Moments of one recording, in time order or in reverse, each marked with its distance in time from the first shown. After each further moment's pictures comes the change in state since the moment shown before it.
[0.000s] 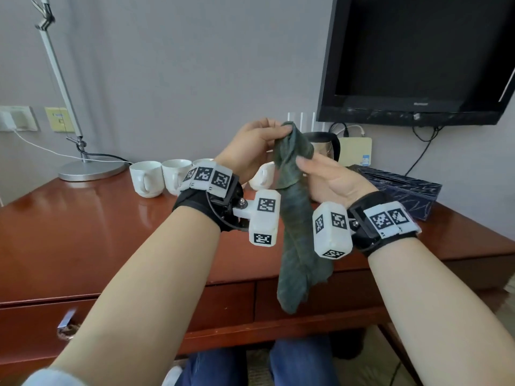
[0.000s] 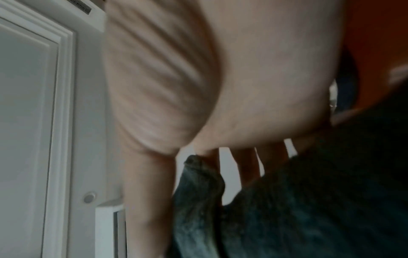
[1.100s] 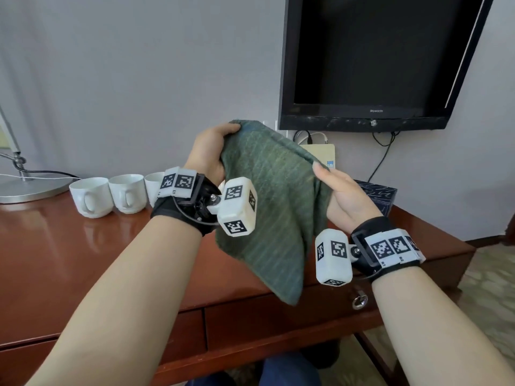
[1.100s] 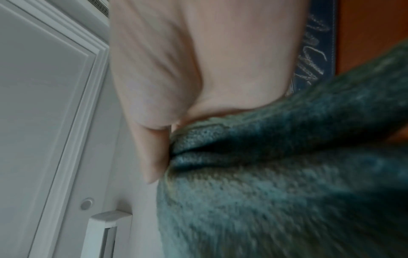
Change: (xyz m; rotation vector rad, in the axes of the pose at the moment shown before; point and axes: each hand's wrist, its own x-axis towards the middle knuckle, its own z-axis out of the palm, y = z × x) left_hand 0.048 -0.008 0.034 -0.323 0.295 -0.212; right_hand -0.050 -0.016 -0.076 0.072 0.323 -0.191
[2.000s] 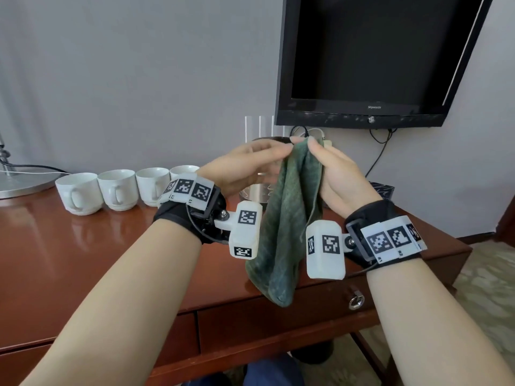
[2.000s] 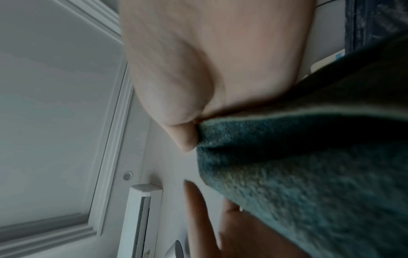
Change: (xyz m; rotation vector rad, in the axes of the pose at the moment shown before) left_hand -0.008 -0.032 0.016 0.525 -0.572 0.104; right_hand 0.015 -0.020 0.025 -0.193 0.091 -0.036
